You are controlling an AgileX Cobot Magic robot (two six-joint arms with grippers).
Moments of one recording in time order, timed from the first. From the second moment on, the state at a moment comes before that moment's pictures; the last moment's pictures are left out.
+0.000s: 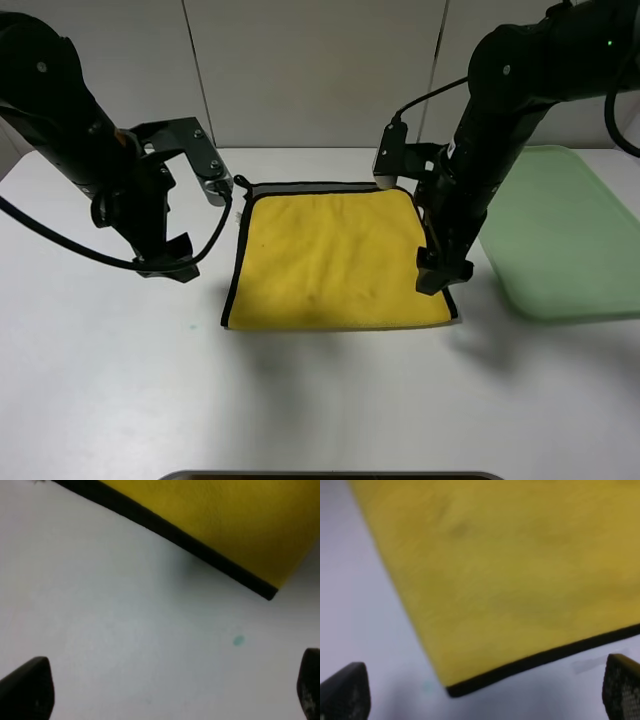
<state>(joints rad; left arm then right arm) -0.44 1.62 -0.96 0.00 0.59 0.68 0.49 1.80 -1.11 0.06 0.82 -0.91</state>
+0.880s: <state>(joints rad) -0.51 1.77 -0.96 -0.12 0.58 0.96 0.50 1.80 -1.02 0.01 0.71 -0.94</state>
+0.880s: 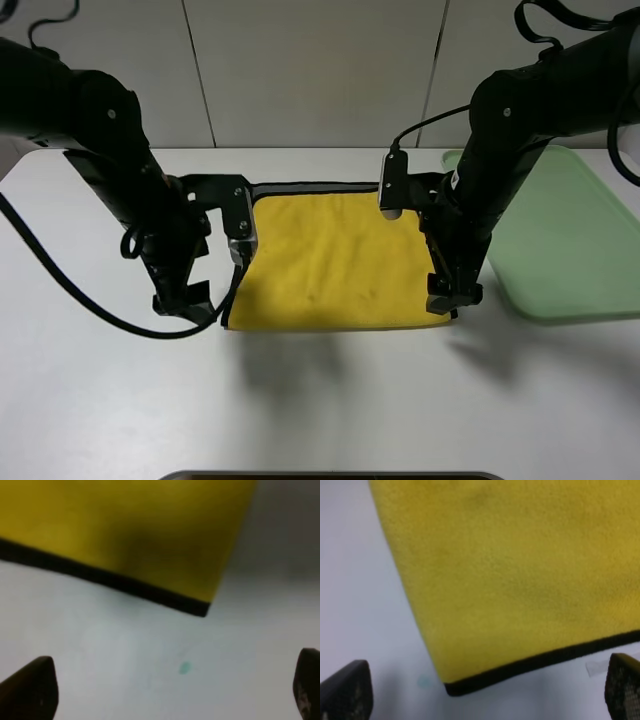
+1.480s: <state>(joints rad) -0.51 1.78 -0.96 -0.12 0.53 1.02 0.50 1.80 -1.02 0.09 0.69 -1.08</state>
